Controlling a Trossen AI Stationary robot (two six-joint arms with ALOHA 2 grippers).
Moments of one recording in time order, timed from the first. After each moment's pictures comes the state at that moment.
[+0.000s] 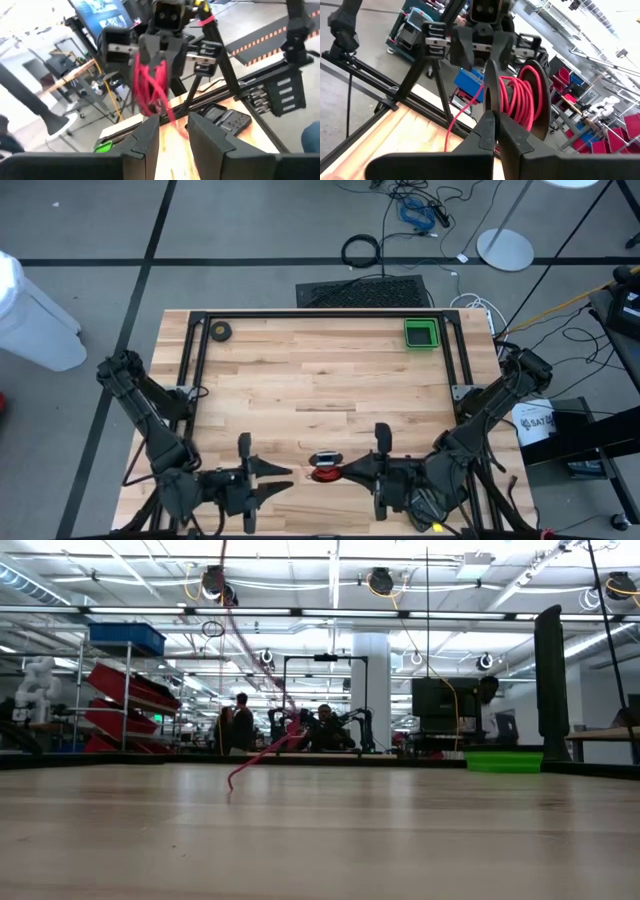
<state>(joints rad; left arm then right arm) -0.85 1.52 1.36 0.02 -0.94 0.35 0.74 1.55 1.29 0.26 0.77 -0.57</state>
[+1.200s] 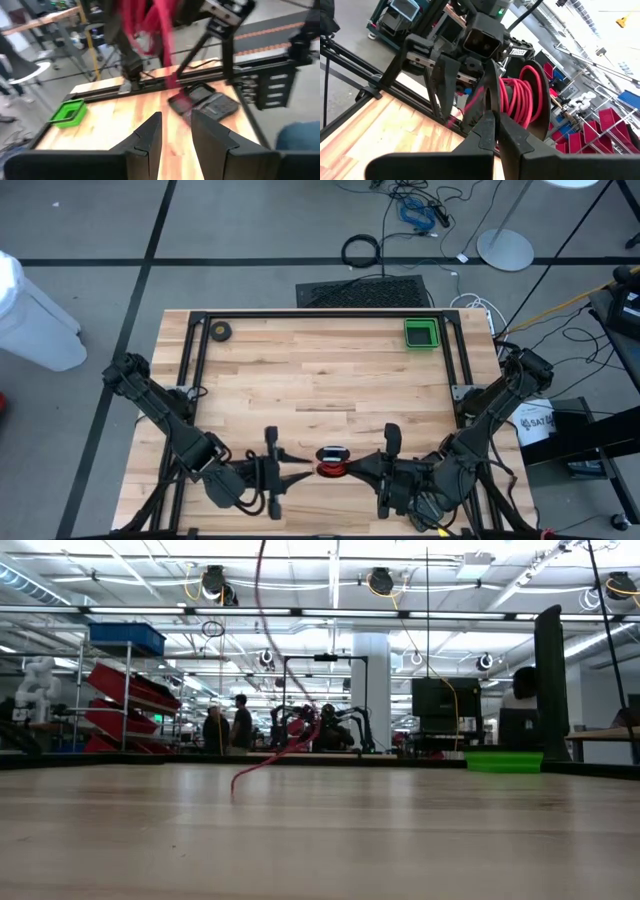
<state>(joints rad) -0.72 1.58 1.36 -0.12 -0.80 -0.02 0.79 1.54 1.29 0.25 0.90 -0.63</state>
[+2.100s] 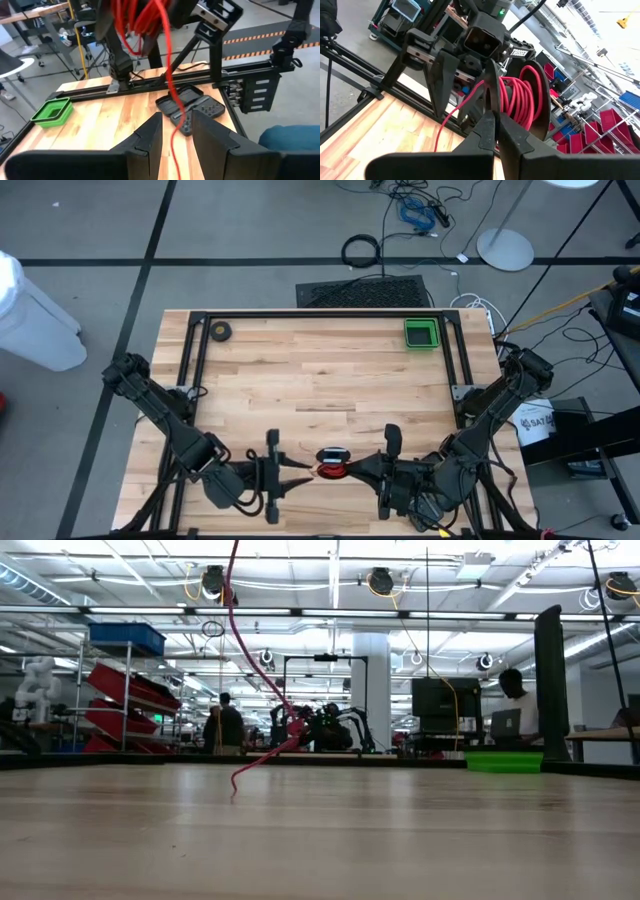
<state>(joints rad) -0.72 1.58 1.36 -0.11 -0.74 -0.07 0.79 1.54 1.29 0.25 0.90 -0.63</state>
